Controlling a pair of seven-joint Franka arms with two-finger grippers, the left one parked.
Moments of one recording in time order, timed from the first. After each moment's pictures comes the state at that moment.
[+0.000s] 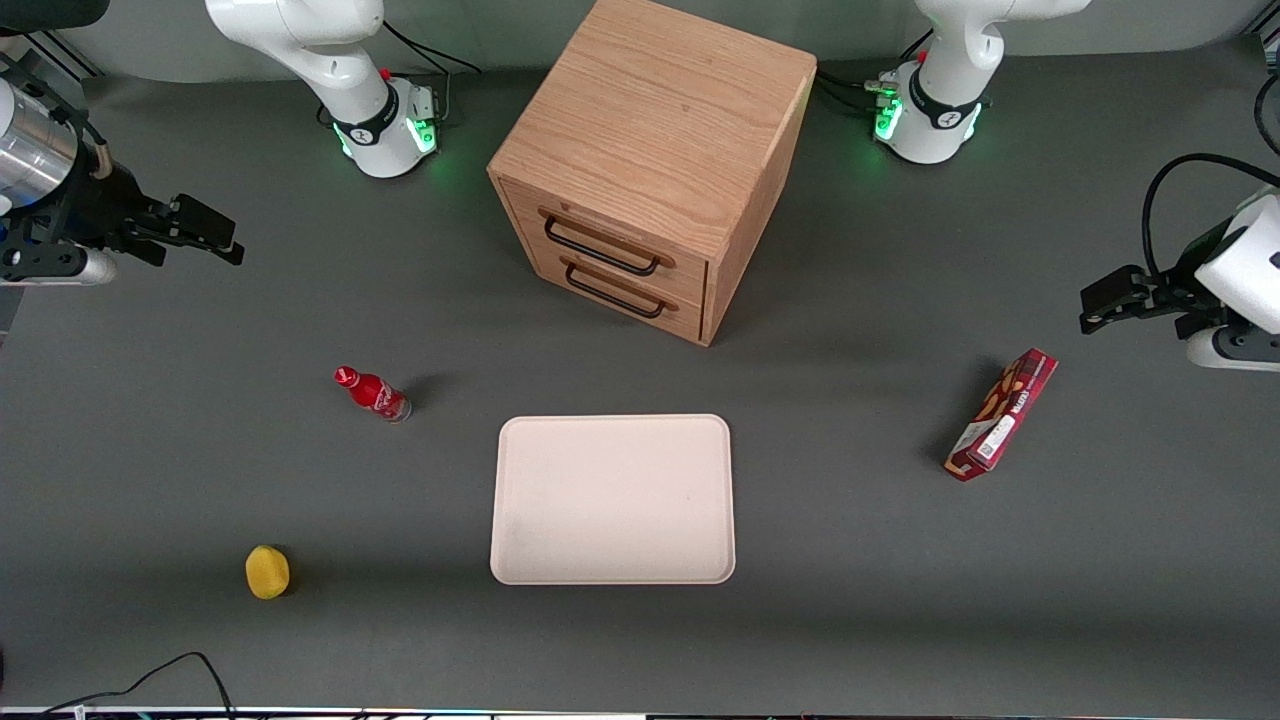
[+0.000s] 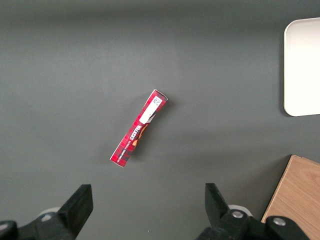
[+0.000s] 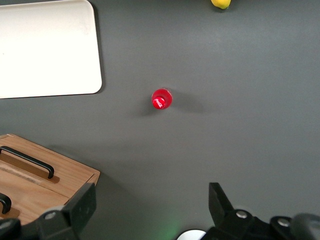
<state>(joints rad) -0.01 -0.10 0.07 -1.68 0.07 1.52 0.14</state>
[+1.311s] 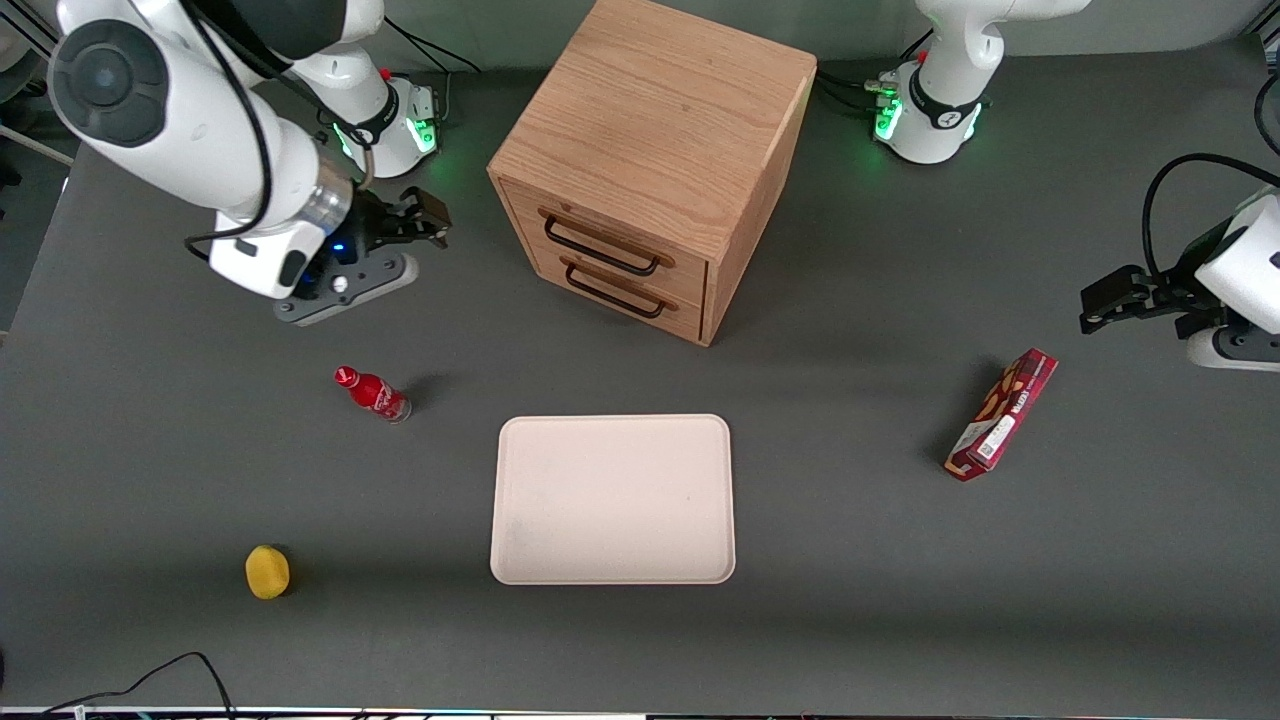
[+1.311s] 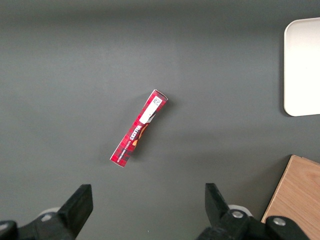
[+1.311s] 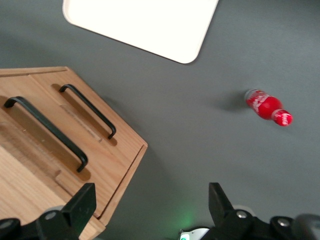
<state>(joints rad) 0.03 0.18 0.45 -1.45 0.09 1.44 0.14</state>
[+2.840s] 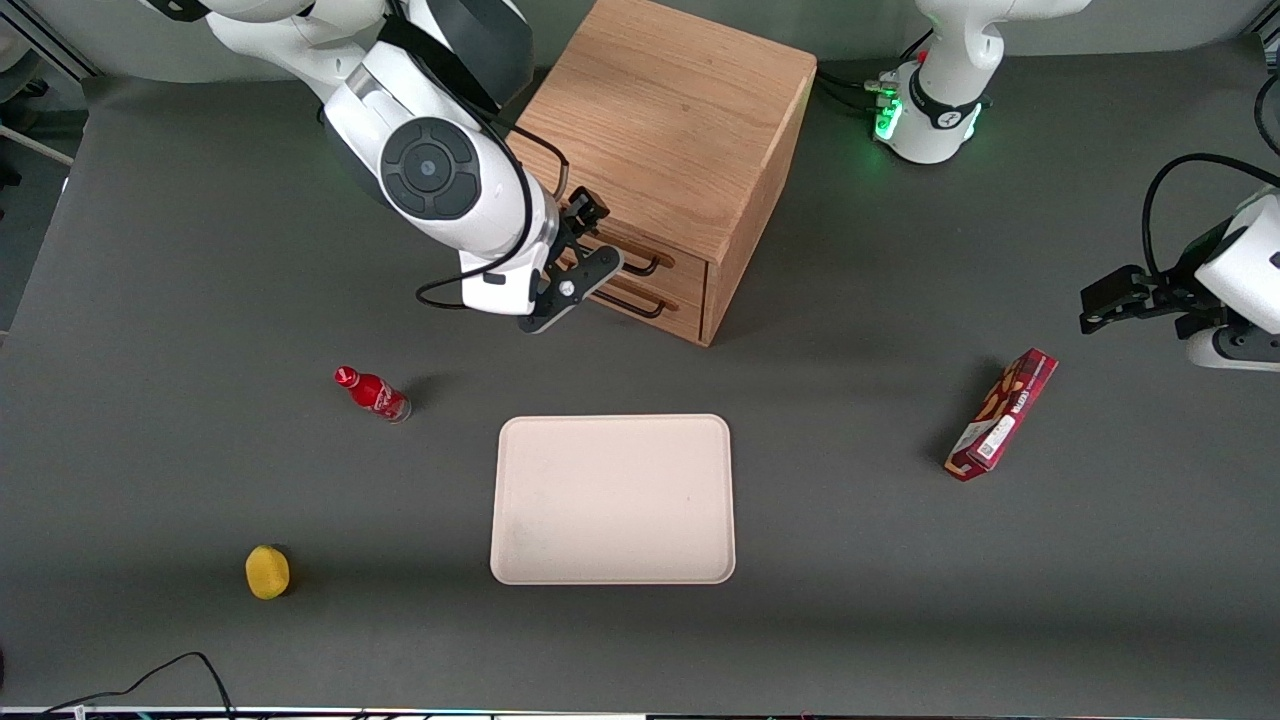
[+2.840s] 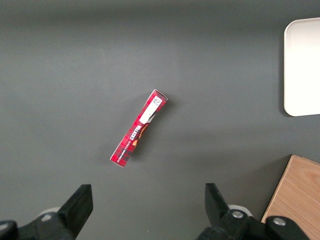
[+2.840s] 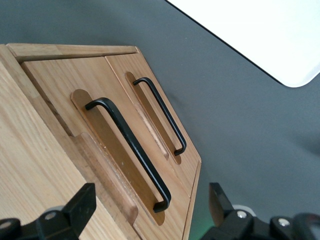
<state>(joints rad) 0.25 0.45 0.50 -1.31 0.09 1.50 0.14</state>
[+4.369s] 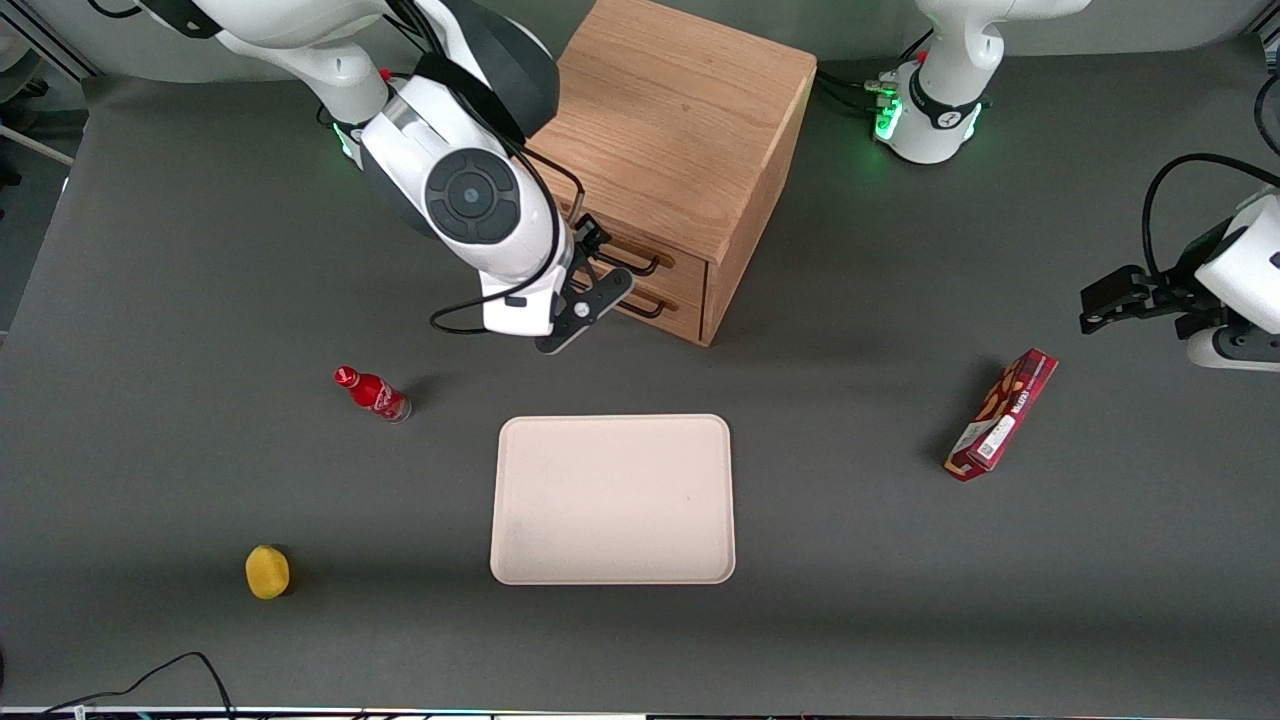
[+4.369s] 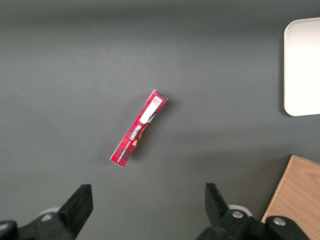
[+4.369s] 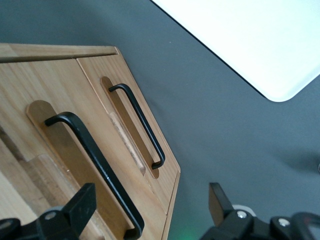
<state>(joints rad) 0.28 0.51 0.50 -1.31 -0.01 1.53 0.08</state>
